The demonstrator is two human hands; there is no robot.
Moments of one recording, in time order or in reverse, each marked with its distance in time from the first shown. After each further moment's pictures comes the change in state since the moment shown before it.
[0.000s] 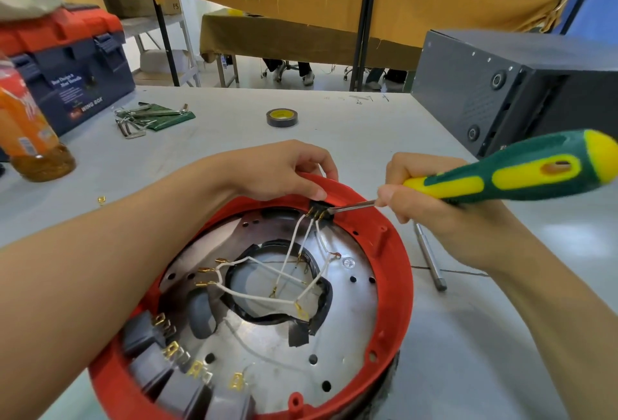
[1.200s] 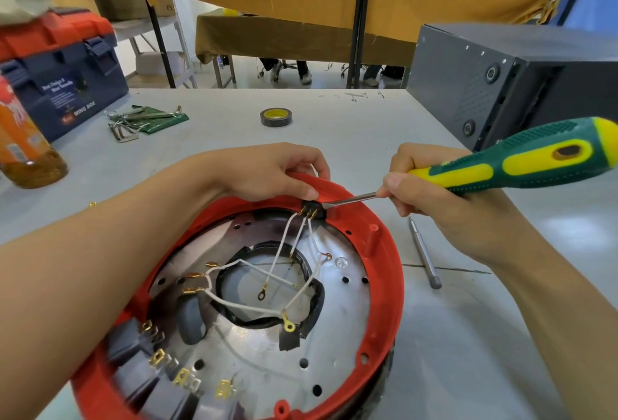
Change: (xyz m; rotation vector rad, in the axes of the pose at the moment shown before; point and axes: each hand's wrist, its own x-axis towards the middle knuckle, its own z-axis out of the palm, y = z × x) left_hand 0.001 0.000 -0.001 -0.032 -0.071 -0.007; right_hand 0.000 0.007 -0.008 0.059 0.065 -0.024
